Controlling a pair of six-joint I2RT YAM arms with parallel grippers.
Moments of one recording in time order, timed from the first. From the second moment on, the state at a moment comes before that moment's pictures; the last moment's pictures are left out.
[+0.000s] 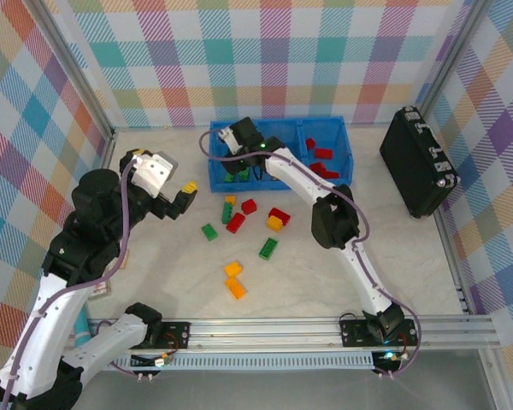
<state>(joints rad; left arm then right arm) -0.43 0.83 1.28 -0.68 -0.01 0.37 0.68 2.46 2.38 -0.72 0.01 -0.10</state>
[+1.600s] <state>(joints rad) -0.44 0.61 1.16 -0.61 0.13 0.28 0.87 1.84 1.16 -0.60 -0.03 1.12</state>
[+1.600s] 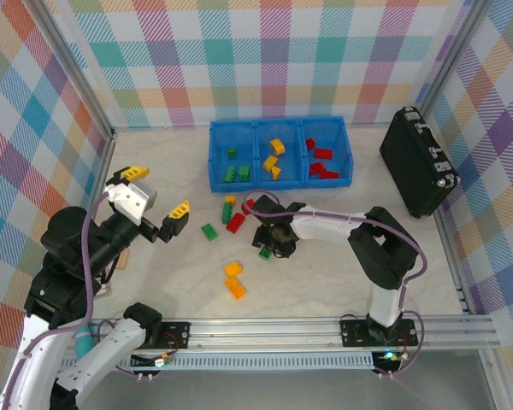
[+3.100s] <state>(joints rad) -0.45 0.70 1.20 -0.66 0.06 0.34 0.68 2.57 2.41 -0.47 0.11 -0.33</state>
